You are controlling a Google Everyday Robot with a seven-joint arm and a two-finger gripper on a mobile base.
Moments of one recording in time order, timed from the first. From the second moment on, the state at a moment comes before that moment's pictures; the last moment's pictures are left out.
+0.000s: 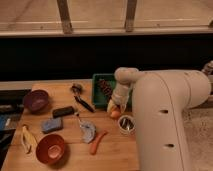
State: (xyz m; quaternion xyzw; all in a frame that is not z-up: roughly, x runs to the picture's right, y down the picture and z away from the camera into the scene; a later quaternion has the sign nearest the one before) arm 0.062 0.143 0.871 -0.41 0.22 0.60 0.65
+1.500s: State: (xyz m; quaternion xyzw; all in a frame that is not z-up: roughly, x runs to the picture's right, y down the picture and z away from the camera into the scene) arm 0.004 -0.030 0.767 -0.36 -0.04 0.56 0.75
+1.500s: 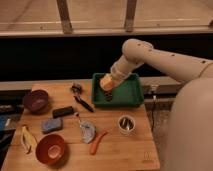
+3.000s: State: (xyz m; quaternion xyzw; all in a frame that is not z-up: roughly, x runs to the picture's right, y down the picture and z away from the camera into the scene) arm -0.112 0.065 0.691 -0.46 -0.09 0.39 0.79
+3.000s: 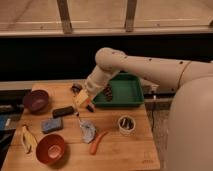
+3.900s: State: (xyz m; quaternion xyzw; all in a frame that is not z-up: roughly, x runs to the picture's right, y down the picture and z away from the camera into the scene) arm -0.158 0.106 0.690 -0.49 -0.08 0.36 0.79
